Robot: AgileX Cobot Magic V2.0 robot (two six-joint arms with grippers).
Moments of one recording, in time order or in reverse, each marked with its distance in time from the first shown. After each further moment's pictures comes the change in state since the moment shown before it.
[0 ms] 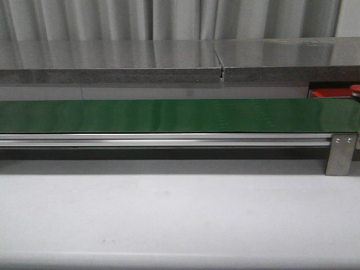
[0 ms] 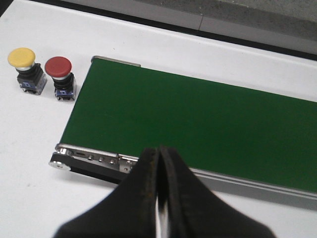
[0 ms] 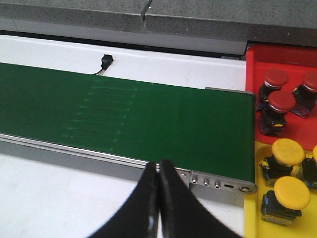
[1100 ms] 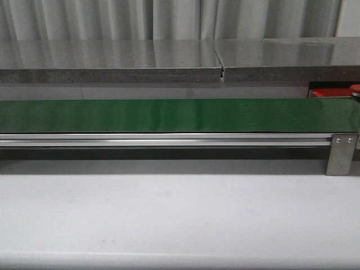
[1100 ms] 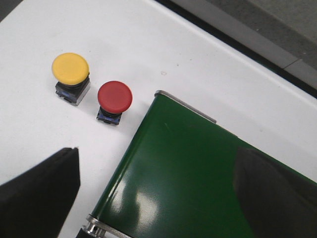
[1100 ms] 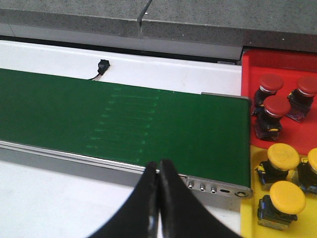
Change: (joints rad) left arm 0.210 0.613 -0.521 -0.051 0.141 -0.128; right arm 0.000 0.000 0.000 0.000 -0.020 0.000
